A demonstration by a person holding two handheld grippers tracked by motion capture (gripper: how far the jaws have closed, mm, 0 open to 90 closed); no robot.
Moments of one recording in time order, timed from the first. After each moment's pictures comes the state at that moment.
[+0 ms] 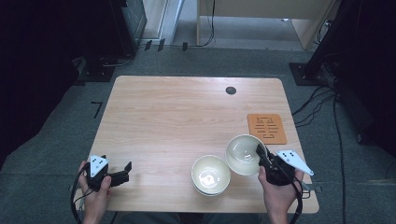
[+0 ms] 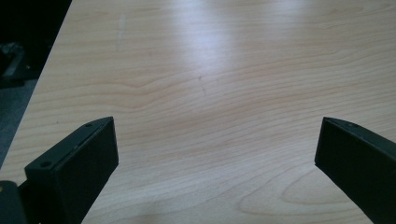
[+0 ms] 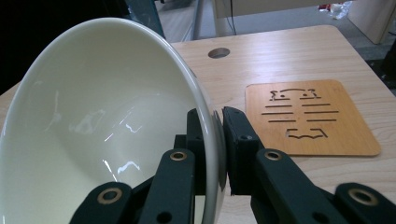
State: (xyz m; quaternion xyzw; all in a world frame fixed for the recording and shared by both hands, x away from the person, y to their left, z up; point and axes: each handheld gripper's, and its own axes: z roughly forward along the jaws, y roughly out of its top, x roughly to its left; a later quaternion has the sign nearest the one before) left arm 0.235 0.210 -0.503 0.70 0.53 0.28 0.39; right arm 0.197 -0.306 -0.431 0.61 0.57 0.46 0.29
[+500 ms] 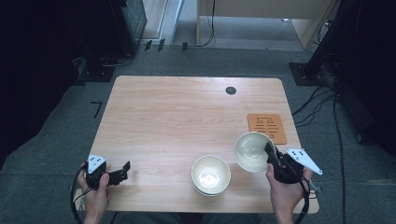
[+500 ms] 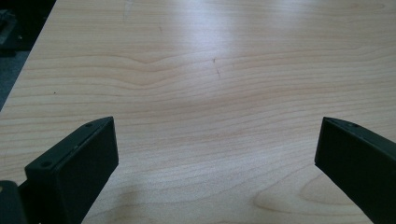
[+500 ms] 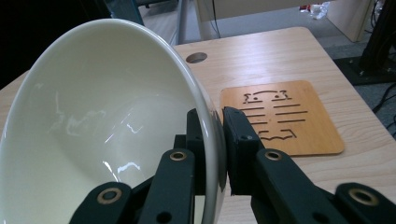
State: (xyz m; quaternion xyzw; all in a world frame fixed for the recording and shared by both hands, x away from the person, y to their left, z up) left arm 0.242 0.216 -0.512 0.68 0.56 0.25 0.39; right arm 0.200 -0.327 -0.431 0.63 0.55 0.46 0.31
